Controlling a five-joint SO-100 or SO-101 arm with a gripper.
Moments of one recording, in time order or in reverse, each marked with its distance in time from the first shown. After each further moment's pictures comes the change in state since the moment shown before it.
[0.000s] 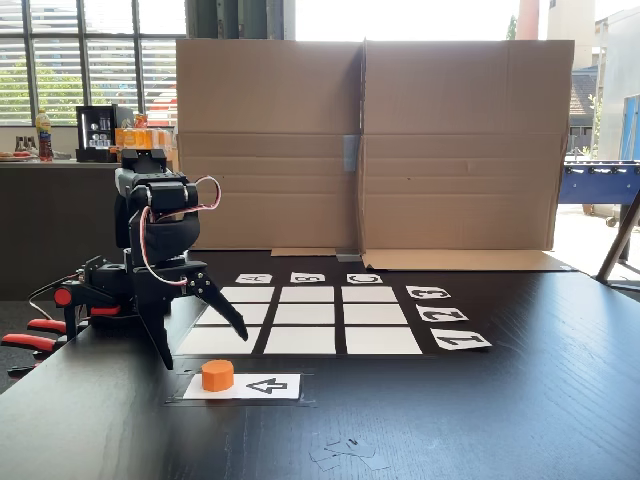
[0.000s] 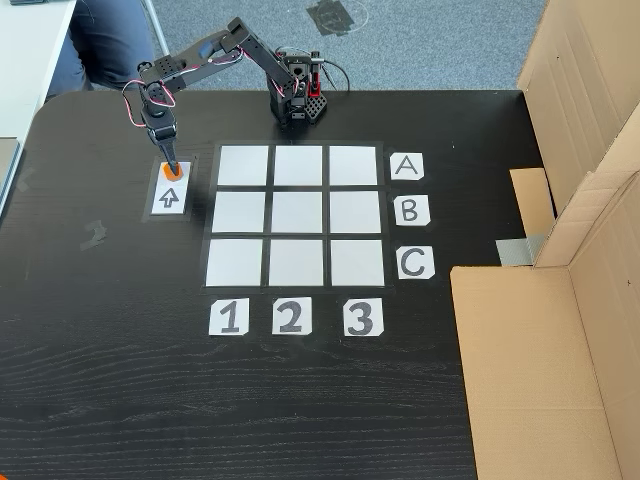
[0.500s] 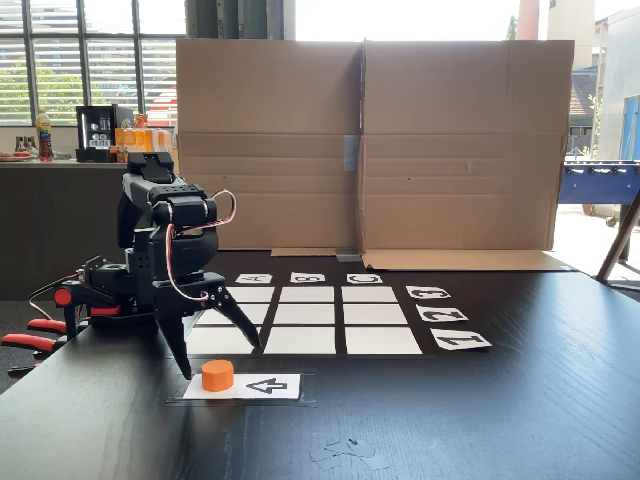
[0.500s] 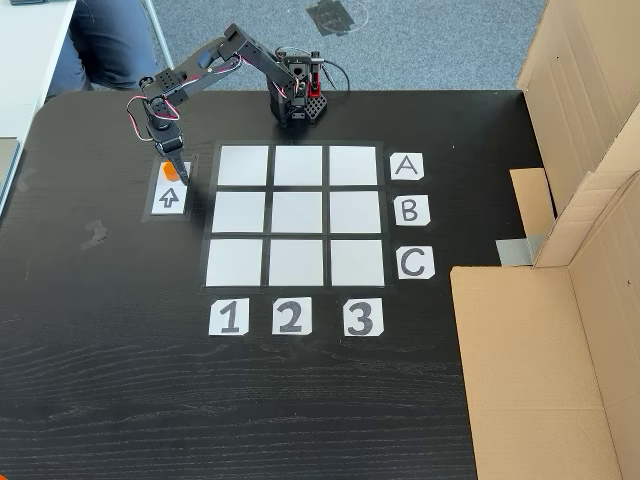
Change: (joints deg) arm -2.5 -4.8 -0.9 -0.5 -0.3
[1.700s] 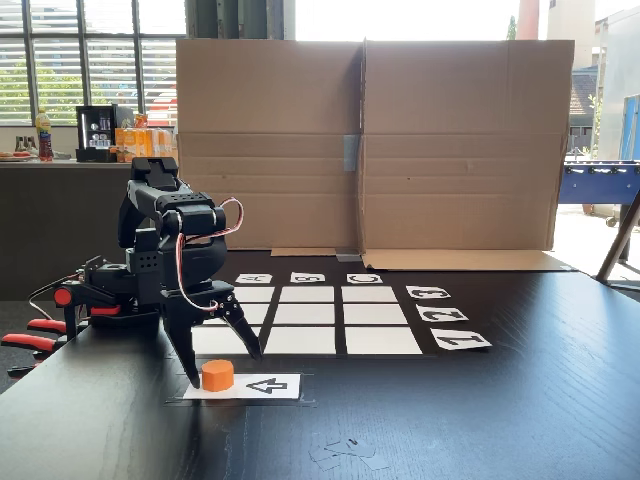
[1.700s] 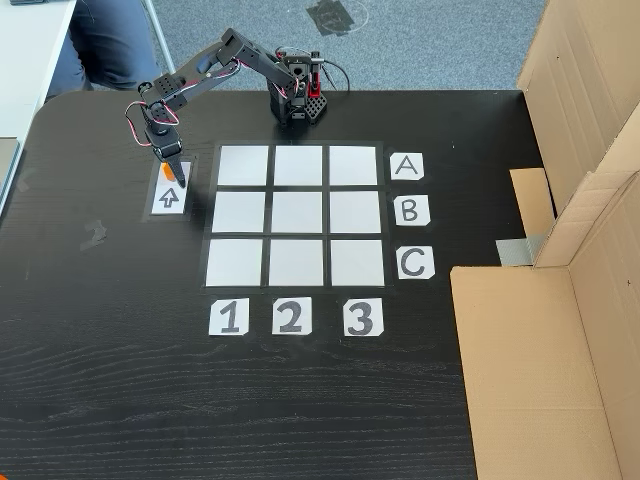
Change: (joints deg) arm -1.1 -2.8 -3.3 -0.2 0.4
